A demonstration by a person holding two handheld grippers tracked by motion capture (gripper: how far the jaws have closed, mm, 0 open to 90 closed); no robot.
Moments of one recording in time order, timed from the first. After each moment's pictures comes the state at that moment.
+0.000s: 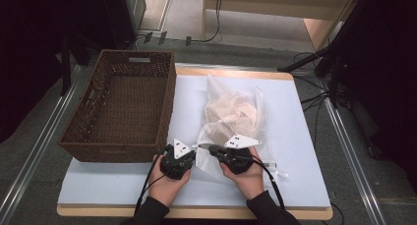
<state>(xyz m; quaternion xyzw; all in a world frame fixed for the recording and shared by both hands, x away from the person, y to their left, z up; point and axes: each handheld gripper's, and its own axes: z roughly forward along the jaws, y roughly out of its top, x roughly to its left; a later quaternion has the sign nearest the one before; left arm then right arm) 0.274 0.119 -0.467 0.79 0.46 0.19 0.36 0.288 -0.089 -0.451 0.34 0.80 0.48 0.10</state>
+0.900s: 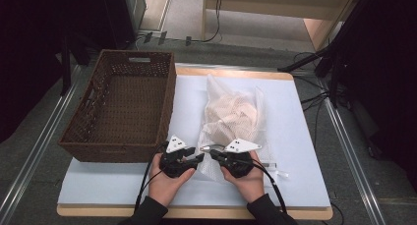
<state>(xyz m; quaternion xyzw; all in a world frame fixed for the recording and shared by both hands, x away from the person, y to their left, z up) 0.277 0.125 -0.465 0.78 0.45 0.08 0.42 0.284 -0.090 -0.463 0.34 0.80 0.47 0.10</state>
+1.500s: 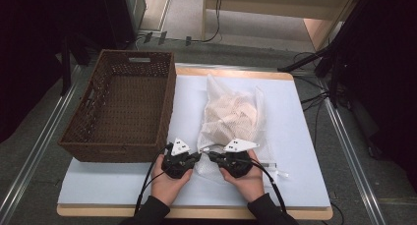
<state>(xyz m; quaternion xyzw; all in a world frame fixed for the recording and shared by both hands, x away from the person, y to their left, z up) 0.274 0.124 -0.473 0.80 0.43 0.11 0.41 0.288 -0.089 -0.467 0.35 0.81 0.47 0.07</state>
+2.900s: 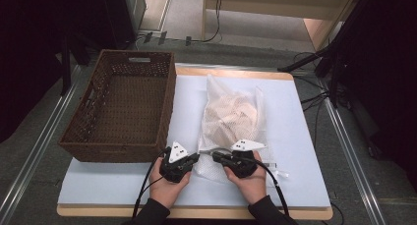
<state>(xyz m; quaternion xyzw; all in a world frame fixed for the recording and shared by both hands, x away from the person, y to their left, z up) 0.263 0.126 -0.473 0.79 0.42 0.15 0.43 0.284 -0.105 -0.470 0.39 0.78 0.48 0.05</state>
